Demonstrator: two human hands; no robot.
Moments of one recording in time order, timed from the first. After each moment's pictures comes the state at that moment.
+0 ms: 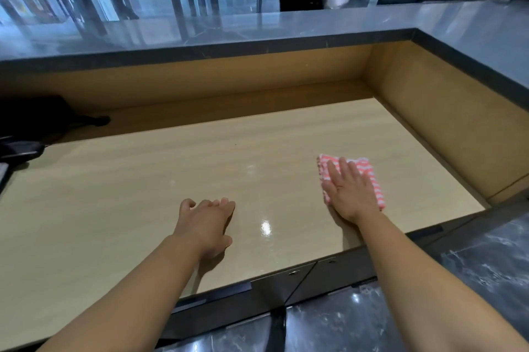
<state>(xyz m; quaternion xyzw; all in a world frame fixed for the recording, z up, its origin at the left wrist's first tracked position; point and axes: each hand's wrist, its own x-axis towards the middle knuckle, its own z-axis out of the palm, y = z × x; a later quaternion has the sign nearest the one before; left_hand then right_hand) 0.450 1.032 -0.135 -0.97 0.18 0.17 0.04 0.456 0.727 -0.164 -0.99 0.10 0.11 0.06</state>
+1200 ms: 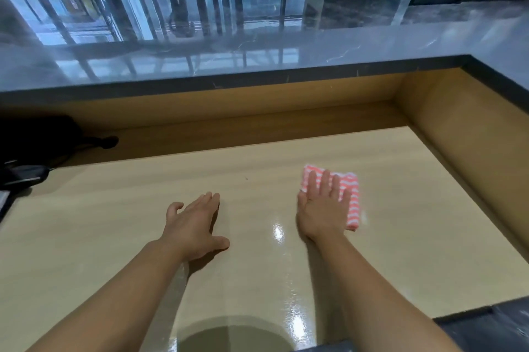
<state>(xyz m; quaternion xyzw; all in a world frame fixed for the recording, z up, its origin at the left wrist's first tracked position) 0.537 1.048 -0.120 -0.98 0.08 0.17 -0.07 0.551 0.802 -0.175 -0.98 0.15 0.06 0.09</state>
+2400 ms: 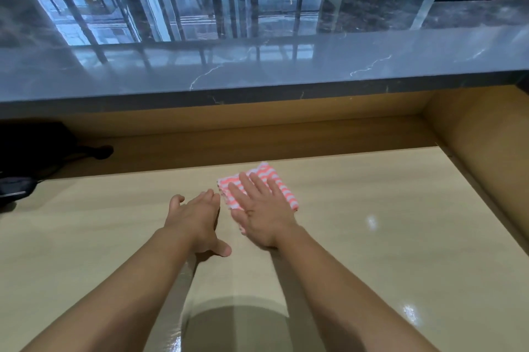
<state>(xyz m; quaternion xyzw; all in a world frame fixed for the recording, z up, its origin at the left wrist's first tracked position) 0.617 1.035 -0.129 -0.97 0.06 0.22 0.03 0.633 0.876 -0.174 -0.97 -0.22 0.10 0.08</state>
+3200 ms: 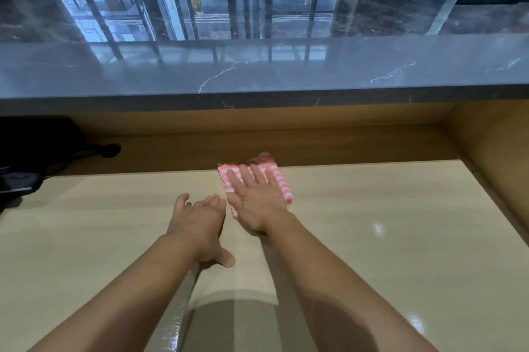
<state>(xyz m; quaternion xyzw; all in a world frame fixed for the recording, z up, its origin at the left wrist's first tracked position) 0.620 1.033 -0.122 -0.97 0.07 0.23 0.08 0.677 0.902 -0.170 -0.97 -0.21 0.12 0.08</state>
